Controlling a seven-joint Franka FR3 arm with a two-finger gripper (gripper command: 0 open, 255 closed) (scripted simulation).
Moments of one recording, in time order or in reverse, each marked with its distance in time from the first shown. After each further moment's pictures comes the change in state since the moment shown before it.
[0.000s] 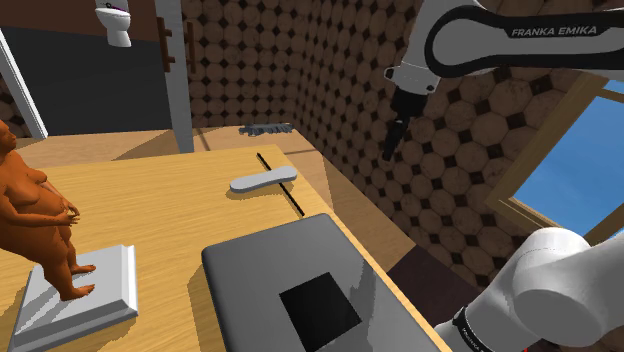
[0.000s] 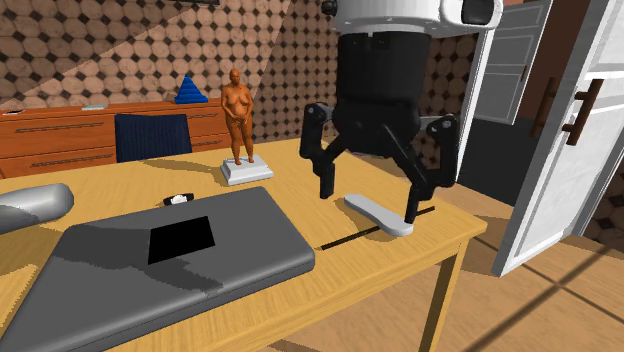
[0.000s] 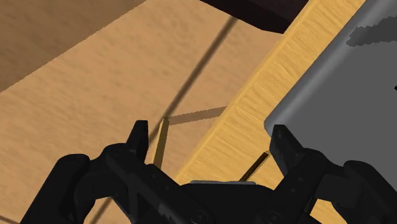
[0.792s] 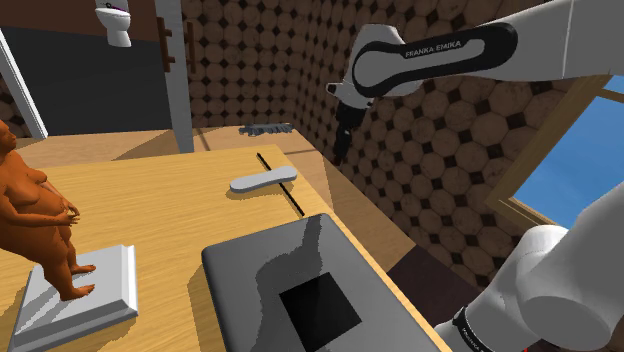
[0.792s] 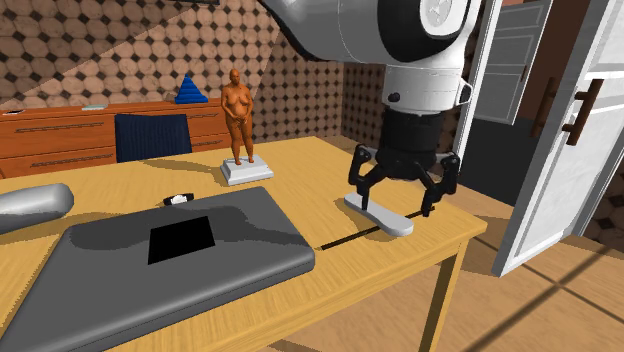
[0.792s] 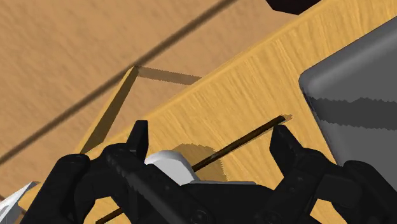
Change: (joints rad) arm 0.102 0.402 -0.051 0.177 0.104 0.268 -0.379
